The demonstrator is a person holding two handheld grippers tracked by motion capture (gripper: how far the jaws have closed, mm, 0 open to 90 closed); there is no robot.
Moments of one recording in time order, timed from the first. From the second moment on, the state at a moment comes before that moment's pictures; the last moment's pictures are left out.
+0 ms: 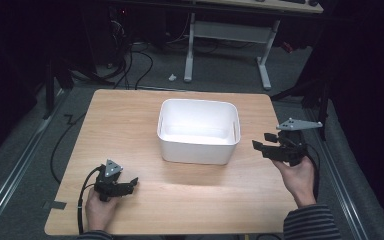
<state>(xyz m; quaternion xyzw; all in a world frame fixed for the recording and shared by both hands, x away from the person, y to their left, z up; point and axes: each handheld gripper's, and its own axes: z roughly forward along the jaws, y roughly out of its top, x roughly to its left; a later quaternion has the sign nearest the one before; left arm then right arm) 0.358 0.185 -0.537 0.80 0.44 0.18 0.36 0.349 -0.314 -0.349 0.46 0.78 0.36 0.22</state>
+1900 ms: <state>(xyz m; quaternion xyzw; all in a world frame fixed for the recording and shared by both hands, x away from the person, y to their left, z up) 0.358 0.184 -0.537 0.80 0.44 0.19 0.36 0.336 -0.326 -0.504 0.55 0.74 0.33 0.21</state>
